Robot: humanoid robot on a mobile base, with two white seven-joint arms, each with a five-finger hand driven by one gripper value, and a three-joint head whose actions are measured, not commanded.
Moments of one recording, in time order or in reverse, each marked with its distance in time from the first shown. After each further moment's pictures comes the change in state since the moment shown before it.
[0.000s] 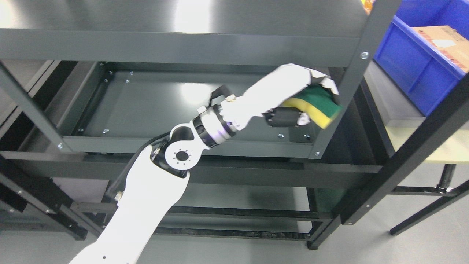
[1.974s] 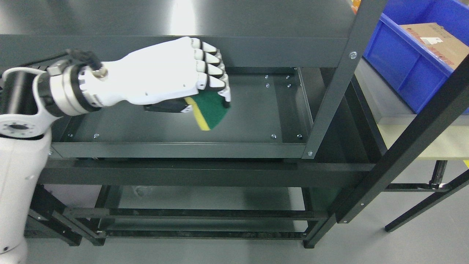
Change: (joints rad) left arm -0.009 0.513 0.359 -0.228 0.168 -0.351 -0.368; right arm 0.000 0.000 0.000 0.000 0.000 0.000 0.003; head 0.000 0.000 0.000
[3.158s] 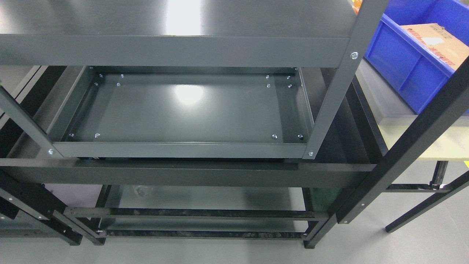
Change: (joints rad) left arm 0.506 0.373 0.732 0.149 0.221 0.003 0.004; right arm 0.000 0.000 0.000 0.000 0.000 0.000 -0.004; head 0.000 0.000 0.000
